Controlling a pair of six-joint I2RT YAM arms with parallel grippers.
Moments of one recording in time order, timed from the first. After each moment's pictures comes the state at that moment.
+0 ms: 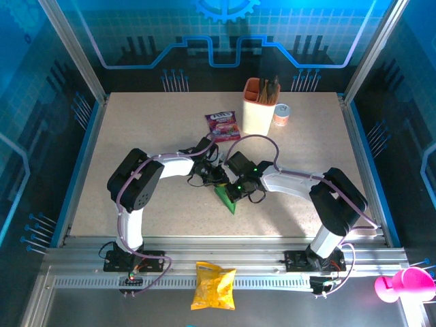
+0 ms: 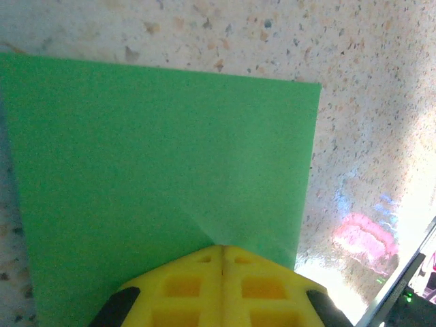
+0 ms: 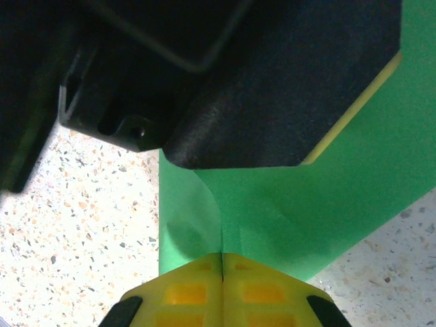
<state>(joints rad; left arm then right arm) -0.54 1.98 1.12 -0.23 0.56 -0.67 0.77 1.68 0.99 -0.49 -0.16 0.28</state>
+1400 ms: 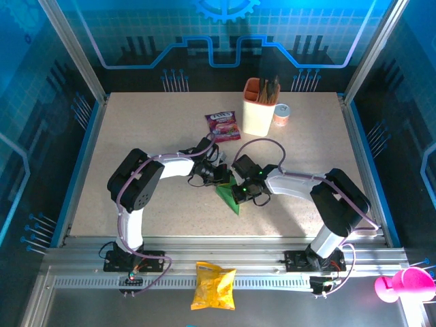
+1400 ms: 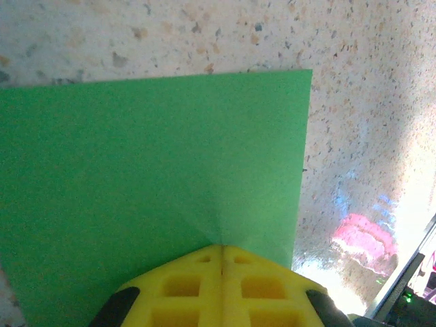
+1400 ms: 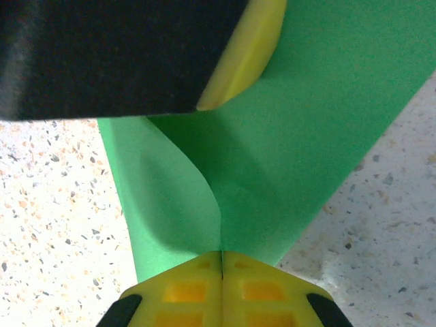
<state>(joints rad) -0.54 1.98 1.11 -0.21 0.56 -0.67 0.73 1.66 0.90 -0.44 -0.15 0.36</state>
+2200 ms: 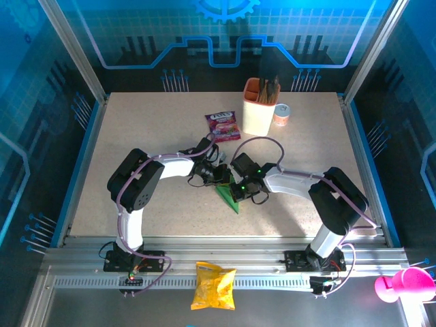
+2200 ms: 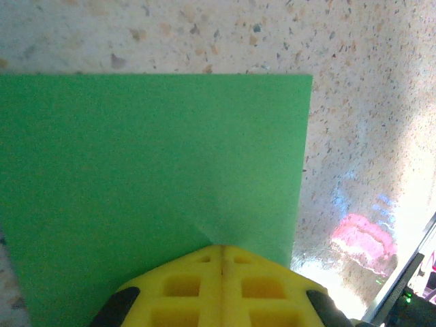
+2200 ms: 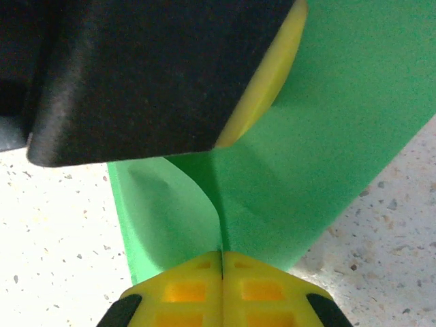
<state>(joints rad) -0.54 1.98 1.11 -0.20 0.56 -0.67 0.73 1.68 0.93 -0.43 -0.15 0.36</state>
